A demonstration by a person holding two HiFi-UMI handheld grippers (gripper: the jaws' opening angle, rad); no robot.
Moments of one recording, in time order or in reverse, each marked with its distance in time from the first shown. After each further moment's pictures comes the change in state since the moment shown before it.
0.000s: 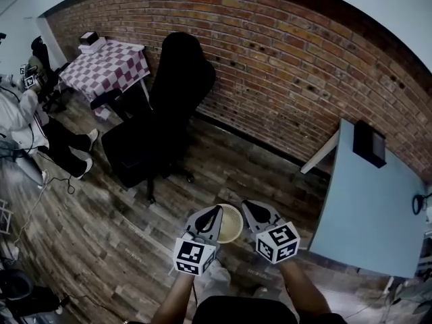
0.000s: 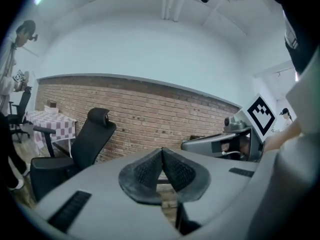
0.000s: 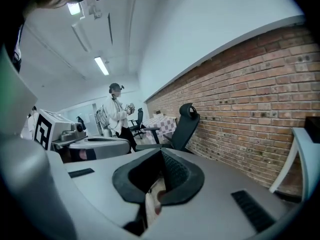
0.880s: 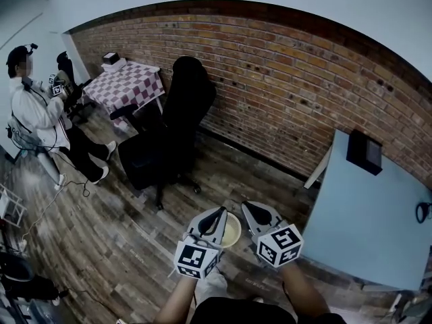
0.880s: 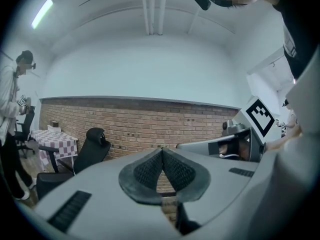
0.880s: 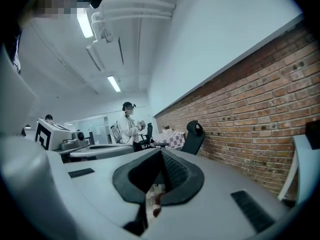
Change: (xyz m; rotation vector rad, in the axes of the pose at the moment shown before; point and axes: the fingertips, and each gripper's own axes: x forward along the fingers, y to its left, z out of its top) left arm -0.028 -0.136 0.066 0.099 -0.139 0.066; right arm -0.133 0.002 0.050 -0.008 -0.181 0.115
